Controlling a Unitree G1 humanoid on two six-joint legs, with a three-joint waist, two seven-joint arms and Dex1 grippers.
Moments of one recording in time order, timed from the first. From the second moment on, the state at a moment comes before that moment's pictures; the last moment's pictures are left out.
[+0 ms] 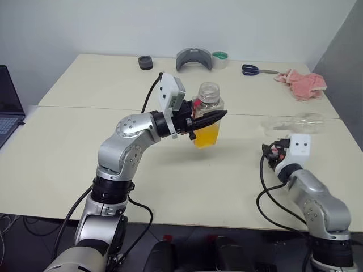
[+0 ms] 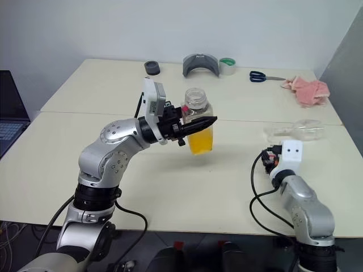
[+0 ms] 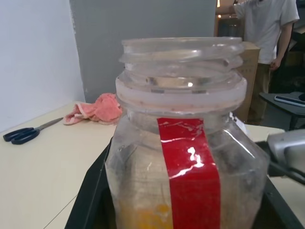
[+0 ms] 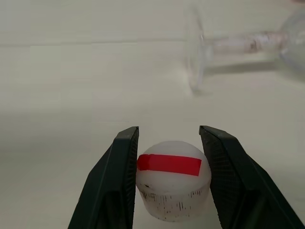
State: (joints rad) left arm -0.72 0.34 -0.07 -0.16 -0.51 0.53 -0.82; right arm -0.12 -0.31 -0.17 -0.36 0.41 0.73 -0.04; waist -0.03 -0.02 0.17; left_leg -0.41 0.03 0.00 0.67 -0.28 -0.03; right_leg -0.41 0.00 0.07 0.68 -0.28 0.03
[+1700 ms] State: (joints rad) left arm -0.72 0.31 0.20 0.61 -0.13 -0.10 -0.12; right arm -0.66 -0.56 0.02 -0.43 0.73 0.81 0.72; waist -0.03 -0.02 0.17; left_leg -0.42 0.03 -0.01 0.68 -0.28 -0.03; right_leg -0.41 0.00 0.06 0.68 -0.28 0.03
